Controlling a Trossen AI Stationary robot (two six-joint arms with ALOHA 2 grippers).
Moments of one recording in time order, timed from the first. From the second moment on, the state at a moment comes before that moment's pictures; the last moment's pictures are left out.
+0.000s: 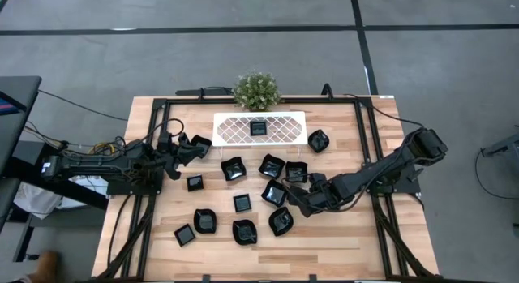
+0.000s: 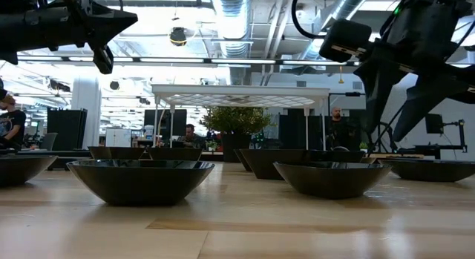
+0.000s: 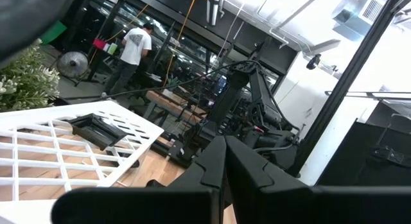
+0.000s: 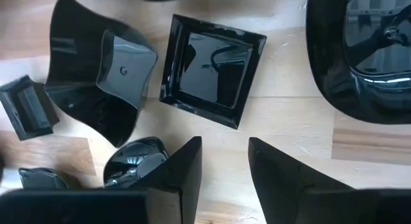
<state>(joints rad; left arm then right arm) 0.05 0.50 0.04 0.57 -0.05 -0.48 0.42 1.49 0.91 -0.62 0.18 2.06</state>
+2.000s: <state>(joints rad) 0.05 0.50 0.04 0.61 -0.05 -0.48 0.44 1.63 0.97 -0.56 0.16 2.19</state>
